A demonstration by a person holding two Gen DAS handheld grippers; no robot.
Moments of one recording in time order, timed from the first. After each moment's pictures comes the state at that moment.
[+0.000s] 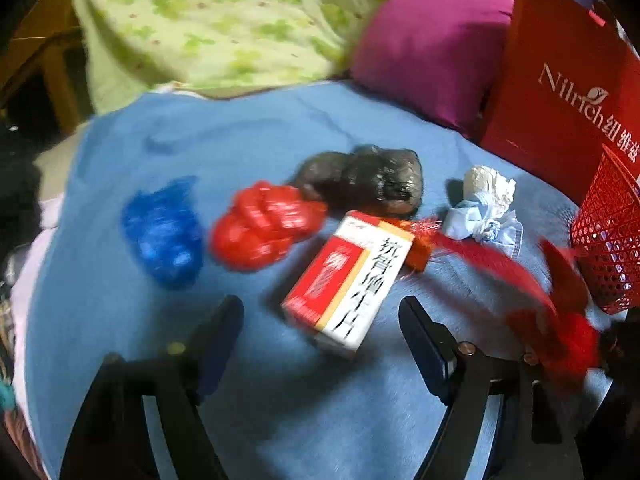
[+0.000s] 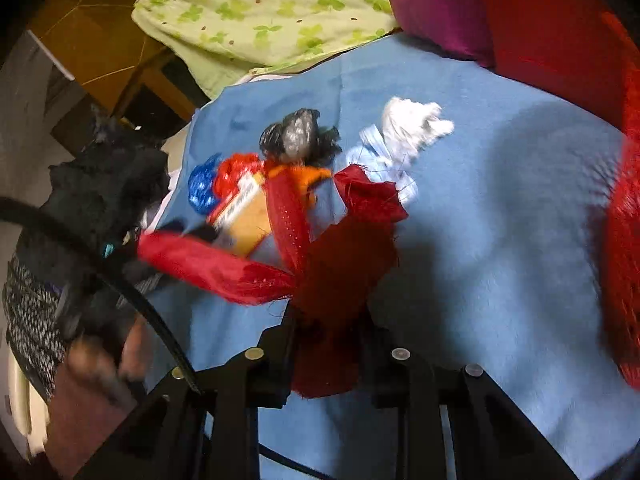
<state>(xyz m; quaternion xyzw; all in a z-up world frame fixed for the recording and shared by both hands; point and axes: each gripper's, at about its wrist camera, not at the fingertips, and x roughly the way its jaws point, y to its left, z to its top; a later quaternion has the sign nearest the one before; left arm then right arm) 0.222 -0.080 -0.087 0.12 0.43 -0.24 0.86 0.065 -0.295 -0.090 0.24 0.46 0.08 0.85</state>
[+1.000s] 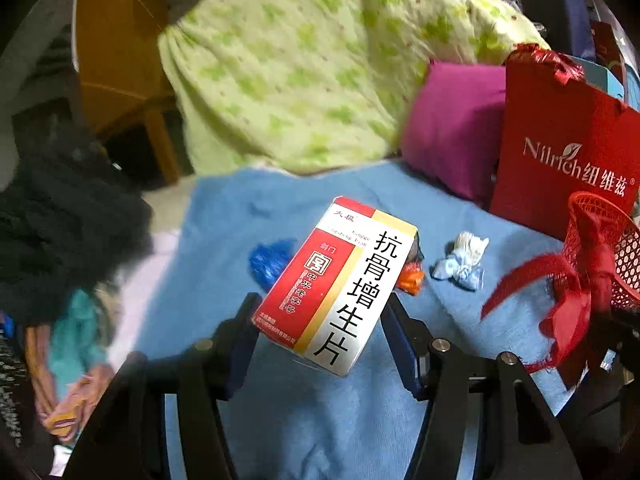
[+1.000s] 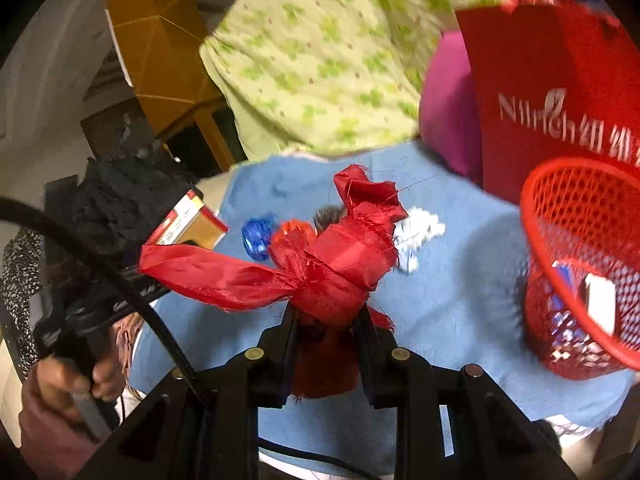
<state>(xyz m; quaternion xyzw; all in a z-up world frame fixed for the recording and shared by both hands) 0.070 -0.056 0.041 0.13 0.29 -0.10 0.94 -0.035 -0.258 0.025 0.15 0.30 0.06 0.94</state>
